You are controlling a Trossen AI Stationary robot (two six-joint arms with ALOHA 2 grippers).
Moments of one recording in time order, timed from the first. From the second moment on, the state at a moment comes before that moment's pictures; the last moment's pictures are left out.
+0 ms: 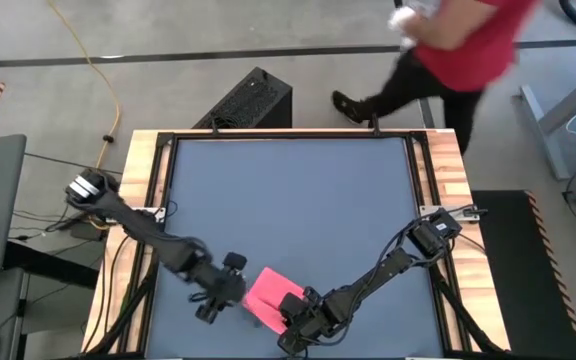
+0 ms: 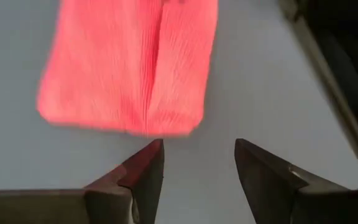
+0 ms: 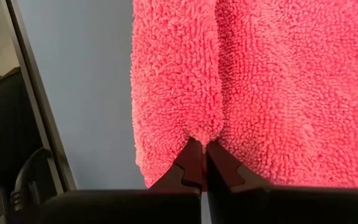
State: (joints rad) left arm -0.58 1.51 0.96 -0.42 0.00 -0.18; right arm 0.61 2.26 1.66 -0.43 0.30 1.11
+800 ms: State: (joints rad) left arm -0.82 1.77 0.87 0.01 -0.69 0.25; right arm 0.60 2.26 1.66 -0.42 0.31 1.09
